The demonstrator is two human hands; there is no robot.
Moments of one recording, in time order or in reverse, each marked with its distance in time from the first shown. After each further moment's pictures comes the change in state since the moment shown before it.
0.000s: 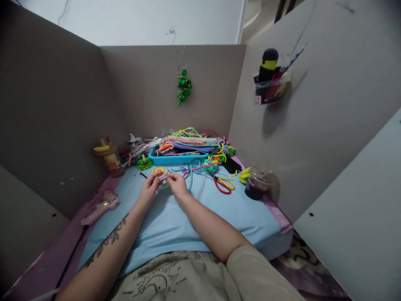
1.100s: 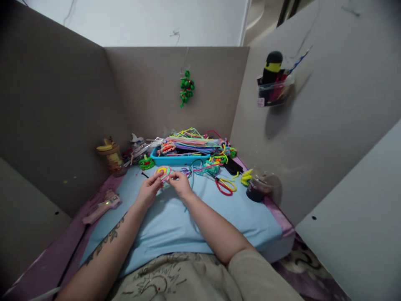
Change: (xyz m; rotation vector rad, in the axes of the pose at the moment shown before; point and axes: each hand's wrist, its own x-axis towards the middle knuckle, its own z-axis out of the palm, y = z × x) left_hand 0.004 -0.007 -0.008 -0.204 -0.060 -0.129; right_hand 0.001 -0.017 -0.009 -0.107 -0.070 -0.089
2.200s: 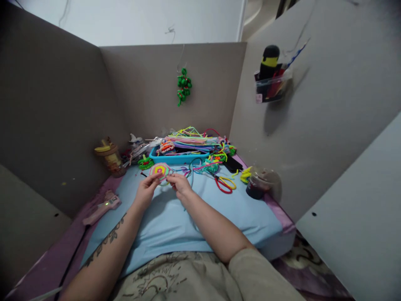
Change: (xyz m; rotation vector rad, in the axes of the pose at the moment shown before) left_hand -0.005 0.011 -0.002 0.263 -0.022 0.184; right_hand -0.005 -0.013 0.004 0.286 -0.011 0.400
